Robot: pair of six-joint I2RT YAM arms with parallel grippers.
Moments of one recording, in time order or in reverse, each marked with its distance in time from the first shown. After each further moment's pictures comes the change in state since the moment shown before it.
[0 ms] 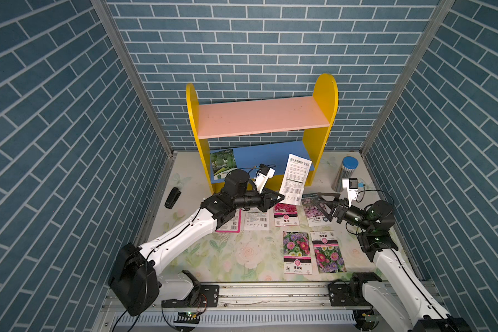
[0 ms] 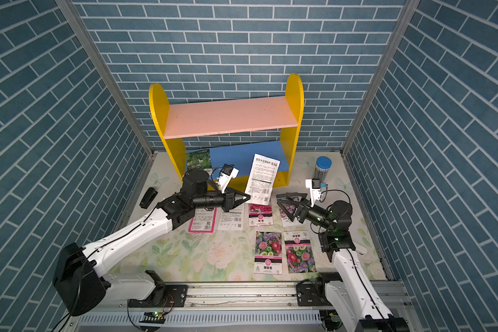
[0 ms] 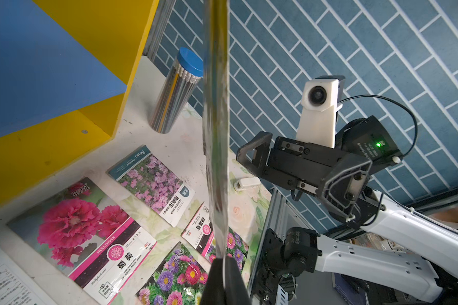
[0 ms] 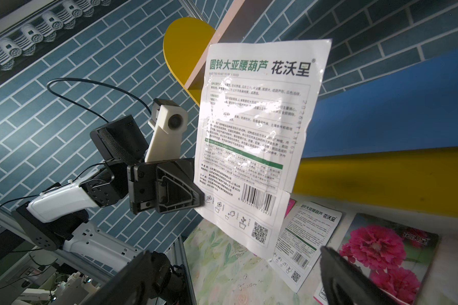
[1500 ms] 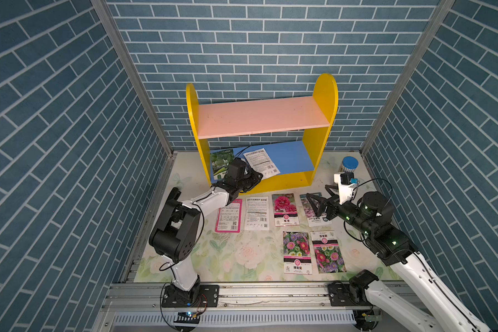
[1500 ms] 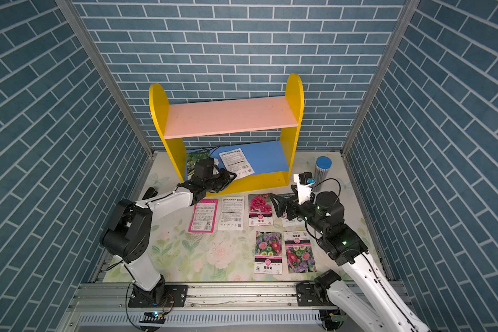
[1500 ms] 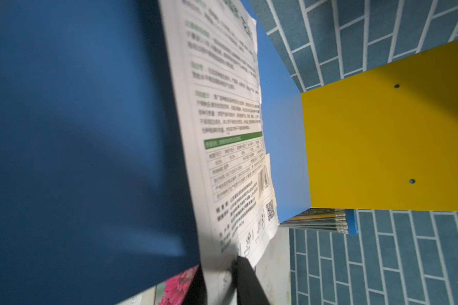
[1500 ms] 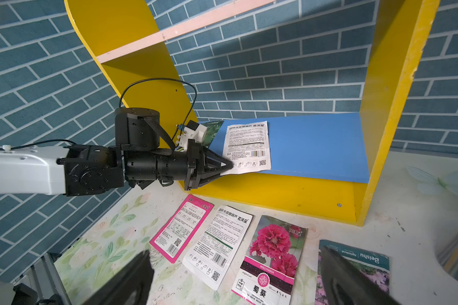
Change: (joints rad) left arm 0.251 0.452 0.113 0.196 -0.319 -0.542; right arm 0.459 -0.088 0.399 -0.805 0.865 -0.528
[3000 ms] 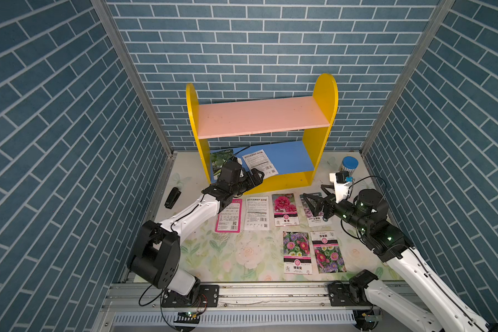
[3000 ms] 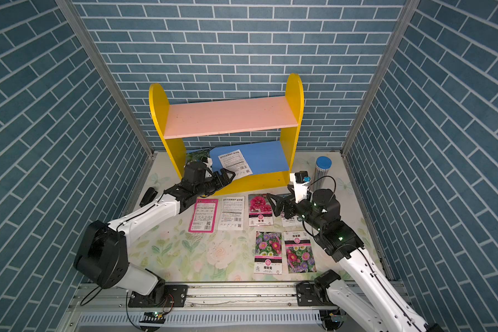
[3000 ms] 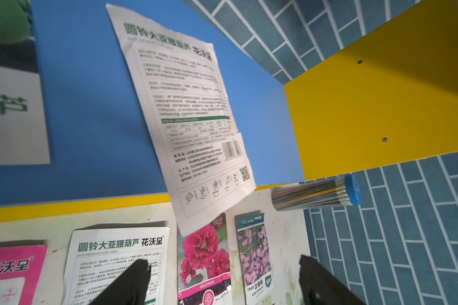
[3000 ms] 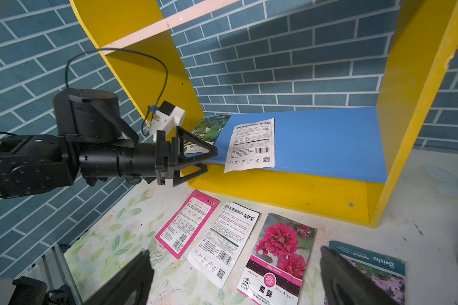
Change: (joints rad) left arm -0.026 -0.217 -0.079 -0.168 -0.090 0.138; right arm 0.000 0.042 0.000 0.023 -0.042 0.000
